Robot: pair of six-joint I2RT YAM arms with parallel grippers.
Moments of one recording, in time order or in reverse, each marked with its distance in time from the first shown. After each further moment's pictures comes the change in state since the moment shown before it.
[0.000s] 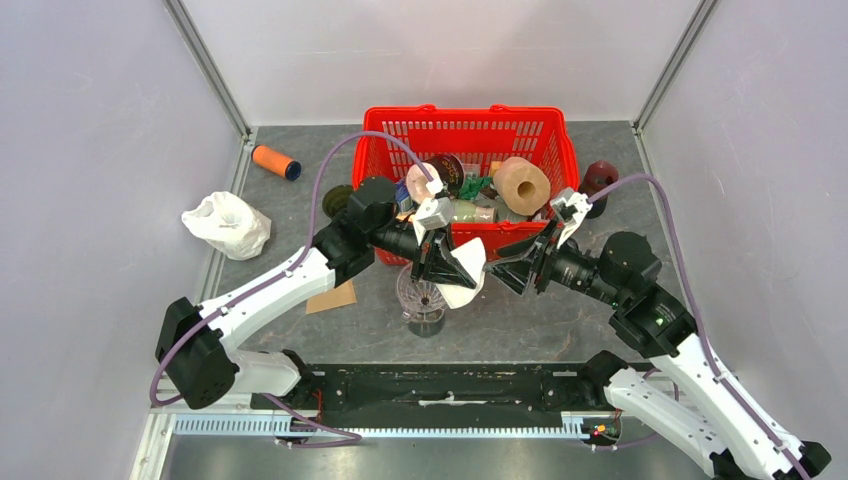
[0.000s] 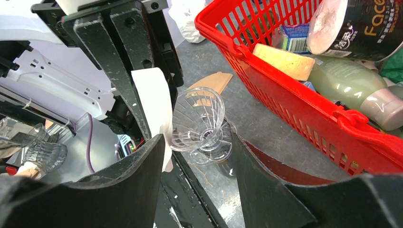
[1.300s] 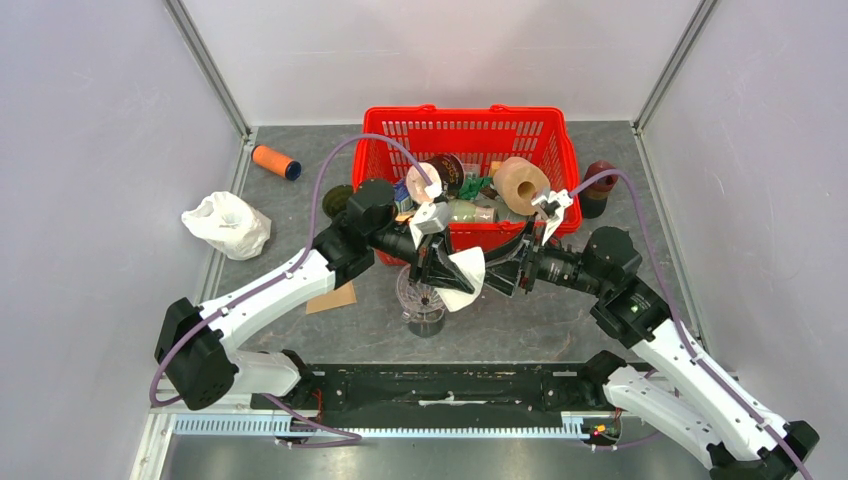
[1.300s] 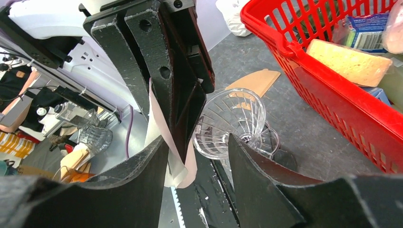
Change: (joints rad) left arm 0.000 -0.005 -0.021 0.038 0.046 -0.001; right arm -0.002 0.071 -0.097 0.236 -0.184 0.149
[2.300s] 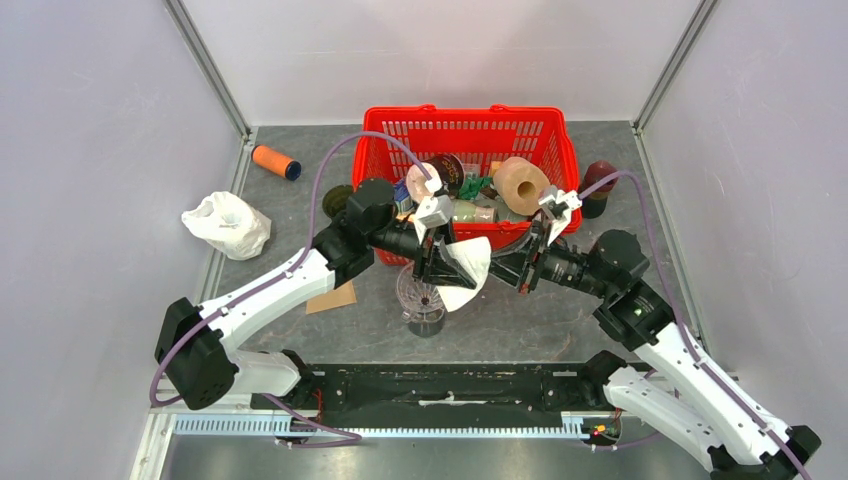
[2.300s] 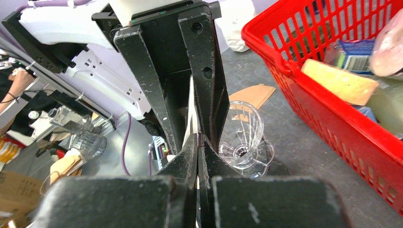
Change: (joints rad) left arm 0.000 0.001 0.003 -0.003 -0.086 -0.019; right arm 0.000 -0.016 0.000 0.046 0.007 -0.018
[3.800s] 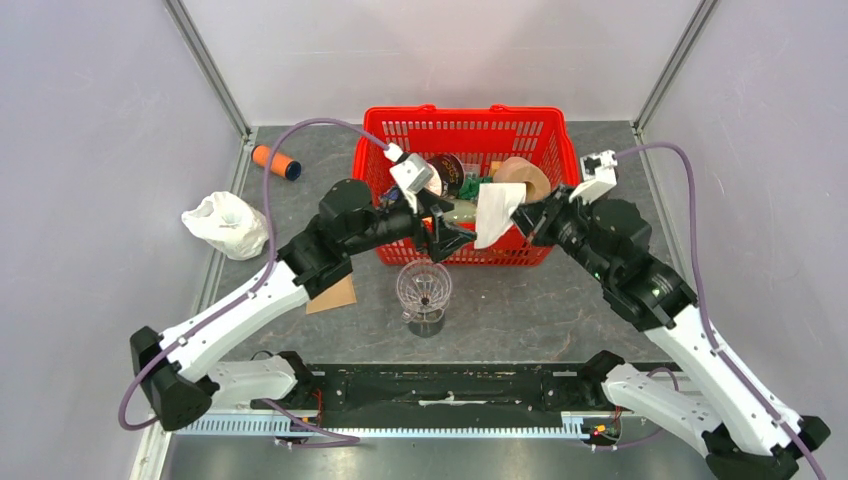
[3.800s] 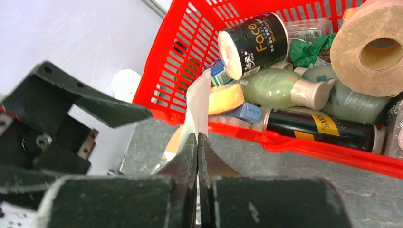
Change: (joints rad) left arm -0.036 -0.183 0.053 -0.171 -0.772 -0.105; right arm 0.000 0.074 0.246 -0.360 0.651 0.145
